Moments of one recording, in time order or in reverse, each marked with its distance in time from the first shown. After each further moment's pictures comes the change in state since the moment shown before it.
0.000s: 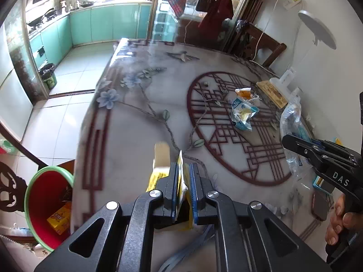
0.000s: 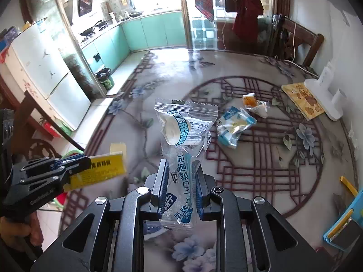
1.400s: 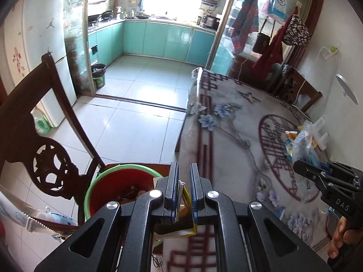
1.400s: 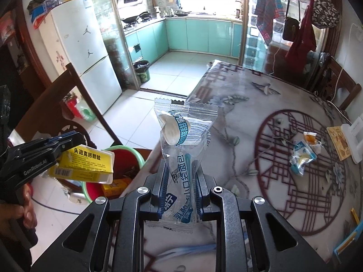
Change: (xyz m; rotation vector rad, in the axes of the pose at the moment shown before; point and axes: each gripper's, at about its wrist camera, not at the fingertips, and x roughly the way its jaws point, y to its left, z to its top) left arm -0.123 0.181 -0.040 -0.212 -0.170 0.184; right arm 0.004 0.179 0.008 -0.216 -0.026 0.107
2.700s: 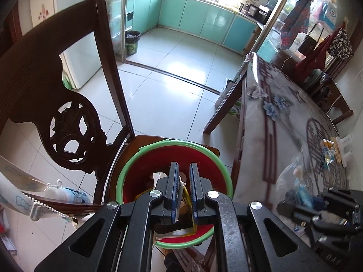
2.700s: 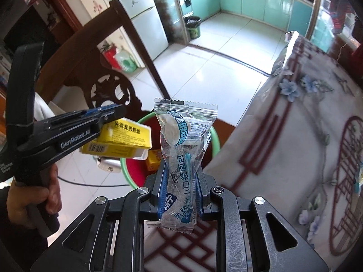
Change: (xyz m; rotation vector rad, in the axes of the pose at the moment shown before) left arm 0.061 0.128 -0.026 -0.188 0.144 0.113; right arm 0.109 0.124 -0.003 -0.170 0.294 0.240
